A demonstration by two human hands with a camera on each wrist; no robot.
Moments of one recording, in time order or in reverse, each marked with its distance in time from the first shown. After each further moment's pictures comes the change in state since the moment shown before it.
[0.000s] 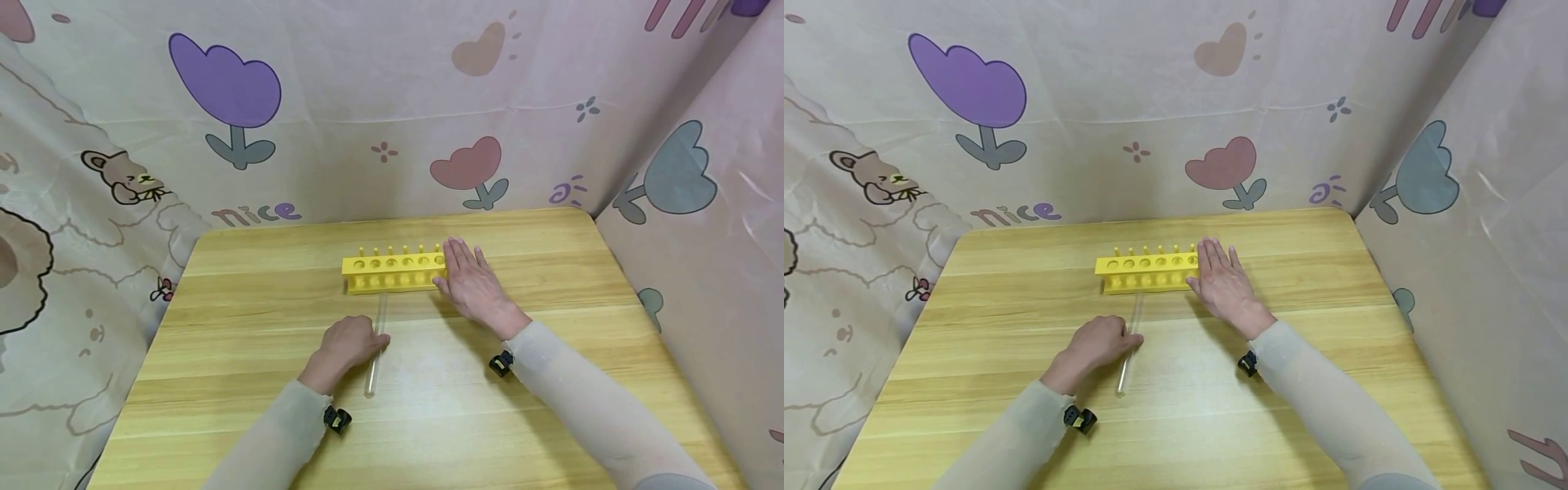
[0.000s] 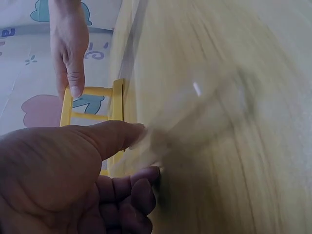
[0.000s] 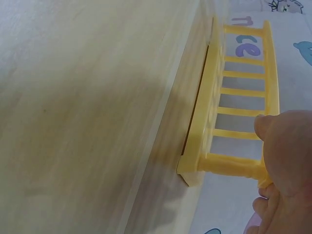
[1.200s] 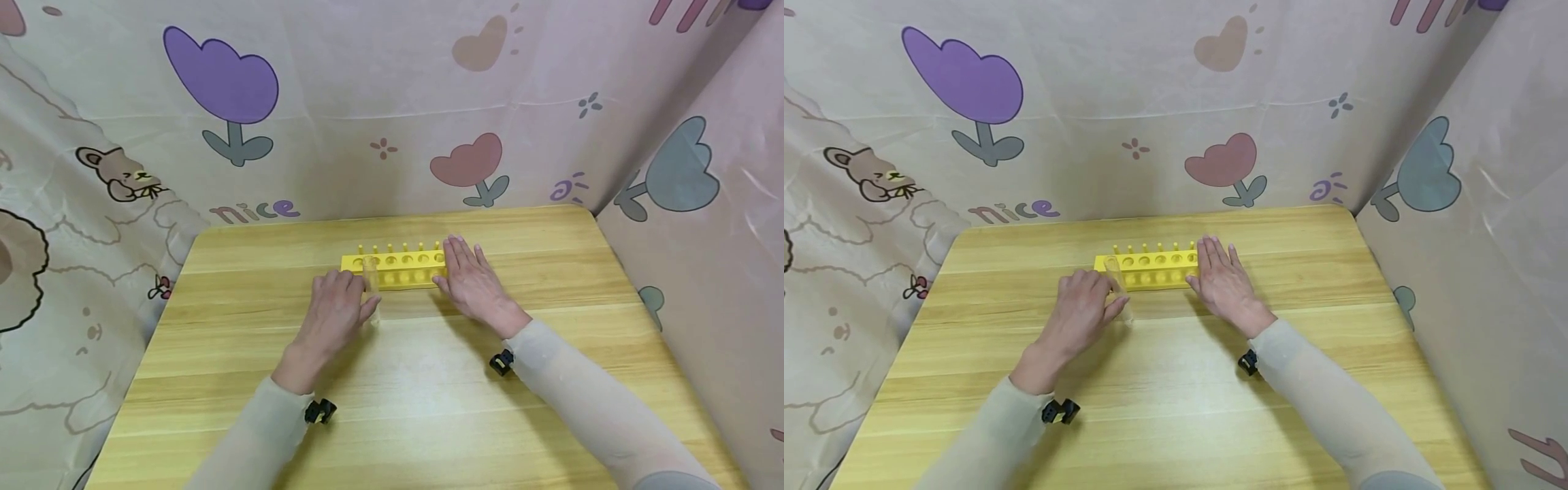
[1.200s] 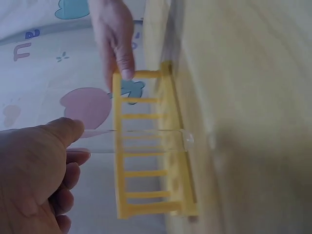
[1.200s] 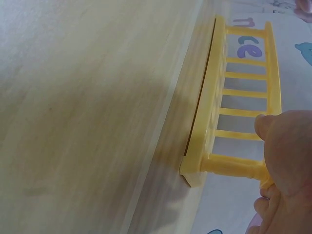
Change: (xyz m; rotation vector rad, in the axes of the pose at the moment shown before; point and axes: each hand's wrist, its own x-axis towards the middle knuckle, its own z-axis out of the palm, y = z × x) left_hand -0.009 -0.009 -0.041 0.231 0.775 0.593; right_hand 0.001 0.000 0.000 0.004 -0.012 -0.004
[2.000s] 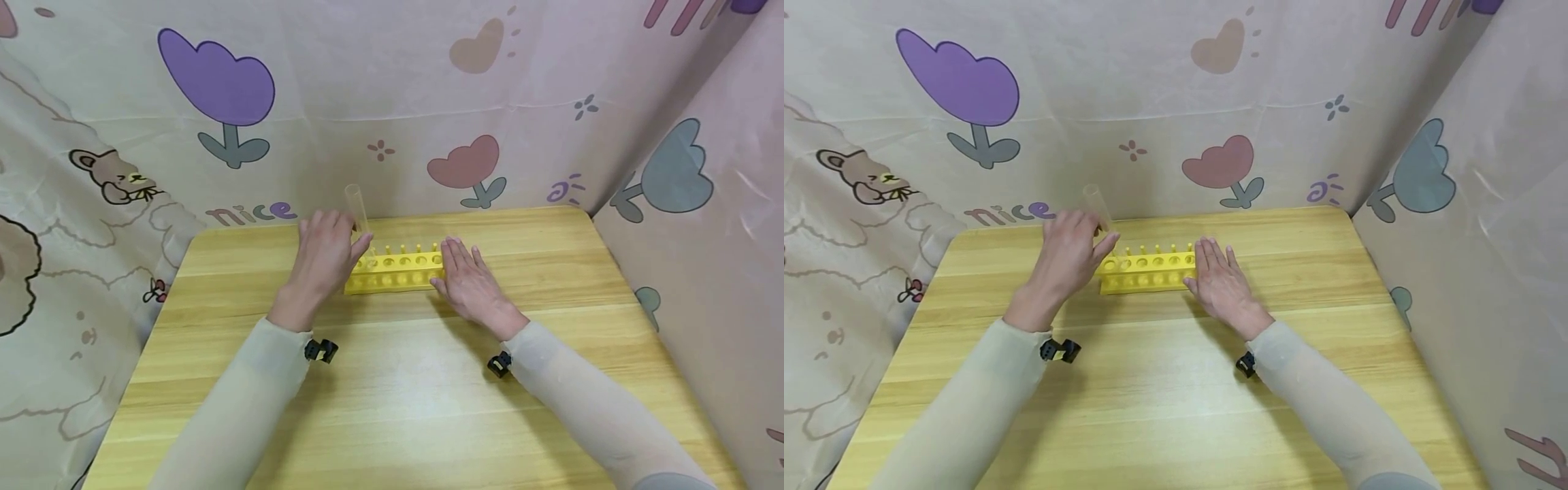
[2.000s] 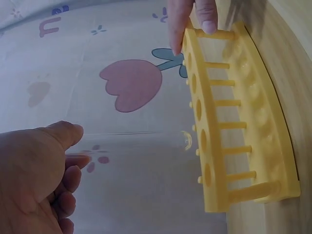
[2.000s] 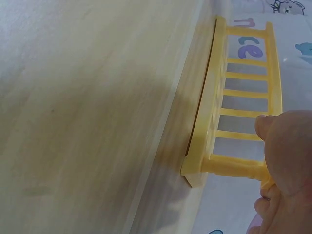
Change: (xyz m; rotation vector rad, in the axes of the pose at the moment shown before) left_hand 0.086 -0.022 -0.039 -0.069 -0.091 -0.218; right_hand 0.001 0.000 0.001 0.005 -0.016 0.019
